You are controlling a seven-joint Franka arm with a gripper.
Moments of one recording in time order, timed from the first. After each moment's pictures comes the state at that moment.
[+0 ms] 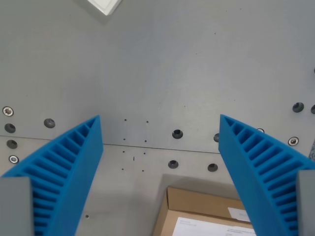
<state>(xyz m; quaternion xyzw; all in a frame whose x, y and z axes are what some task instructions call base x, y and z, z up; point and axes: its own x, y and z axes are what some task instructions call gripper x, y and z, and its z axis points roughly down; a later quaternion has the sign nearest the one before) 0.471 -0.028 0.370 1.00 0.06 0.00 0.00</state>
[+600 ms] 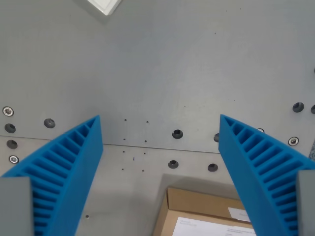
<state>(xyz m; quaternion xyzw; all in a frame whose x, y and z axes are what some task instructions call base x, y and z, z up) 0.471 -0.028 0.370 1.00 0.06 0.00 0.00</state>
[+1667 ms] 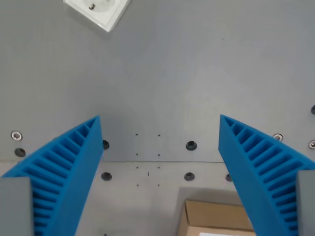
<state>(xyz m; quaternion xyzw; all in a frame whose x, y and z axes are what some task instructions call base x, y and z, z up) 0.487 -0.018 0.340 1.00 0.01 -0.01 0.00</state>
